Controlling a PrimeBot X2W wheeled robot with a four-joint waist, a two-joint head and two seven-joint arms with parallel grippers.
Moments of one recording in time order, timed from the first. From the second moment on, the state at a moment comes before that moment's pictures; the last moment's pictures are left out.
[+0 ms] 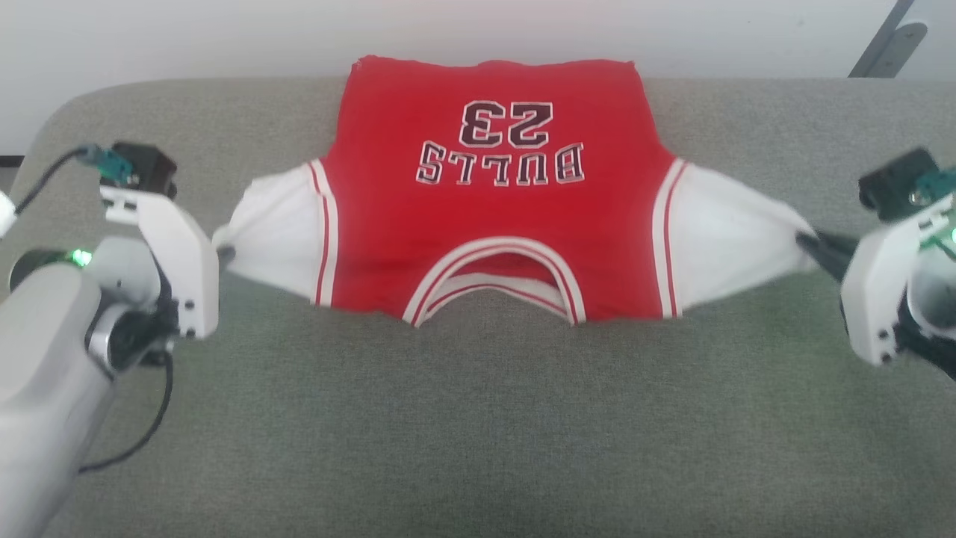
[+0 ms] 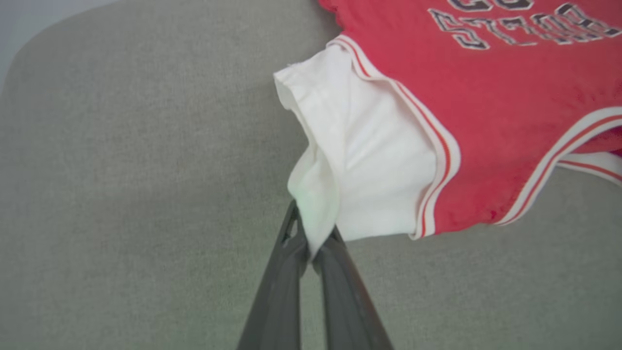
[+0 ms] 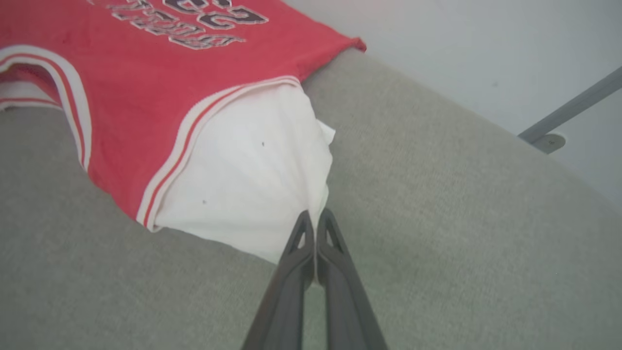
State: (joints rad) left arm -0.83 0.60 -0.64 0.63 -0.92 -0.06 0.49; right arm -0.72 -0.73 0.70 0.37 0.79 0.13 0.32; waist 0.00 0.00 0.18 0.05
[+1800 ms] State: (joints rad) left arm -0.38 0.76 -0.66 -0.08 -1.00 0.31 0.66; right arm -0.56 -0.58 0.22 0.03 0.57 0.13 0.51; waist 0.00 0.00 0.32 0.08
